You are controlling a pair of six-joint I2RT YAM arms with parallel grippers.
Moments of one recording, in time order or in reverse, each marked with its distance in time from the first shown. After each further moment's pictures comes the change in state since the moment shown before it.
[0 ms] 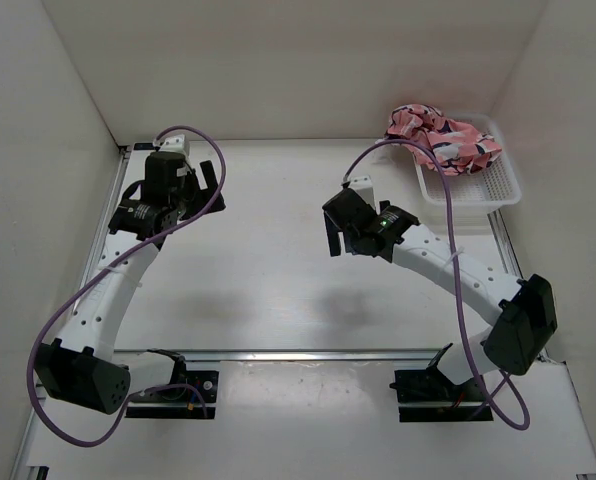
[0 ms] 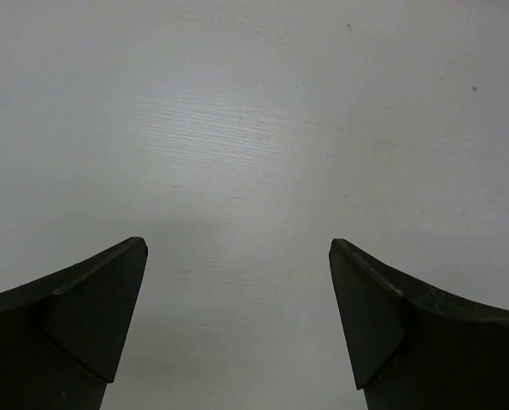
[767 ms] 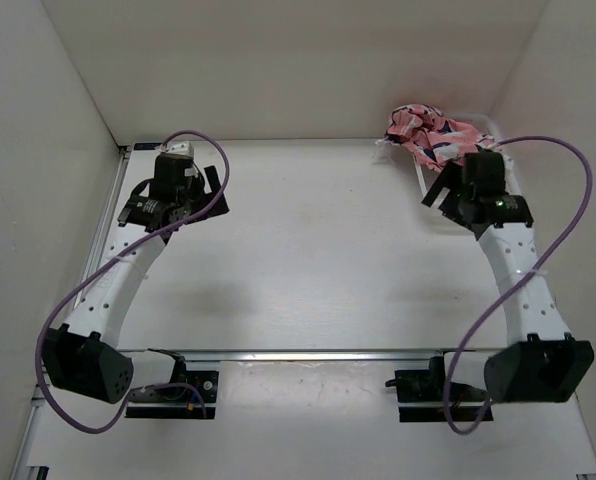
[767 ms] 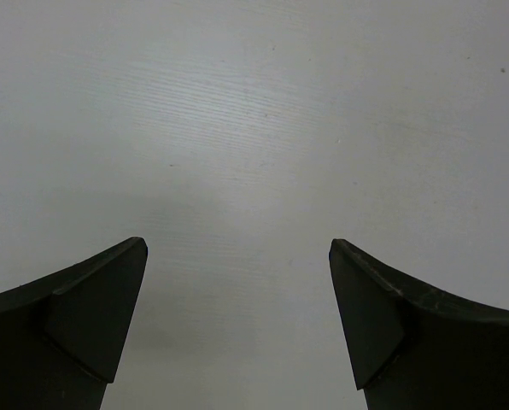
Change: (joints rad) left arm 0.000 0.043 -0.021 -0.024 0.001 -0.046; right arm -0.724 -0.238 -0.035 0.064 -0.294 0.017
